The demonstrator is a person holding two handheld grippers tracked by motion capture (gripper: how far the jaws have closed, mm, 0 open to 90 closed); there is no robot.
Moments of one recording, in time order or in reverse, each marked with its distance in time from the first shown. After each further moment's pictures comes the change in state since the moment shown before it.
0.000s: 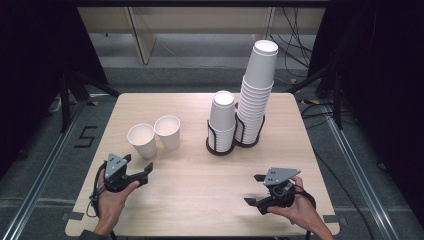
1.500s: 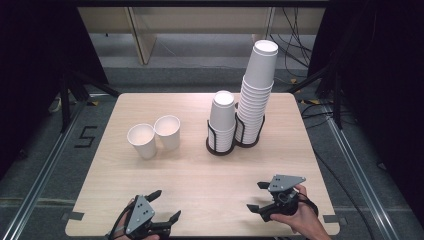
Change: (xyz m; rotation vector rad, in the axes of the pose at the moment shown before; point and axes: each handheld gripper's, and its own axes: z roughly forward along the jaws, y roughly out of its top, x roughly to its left) left arm -0.101 -0.044 -0.051 0.026 -0.304 0.226; right arm 0.009 -0.022 -0.003 -0.013 0.007 0.065
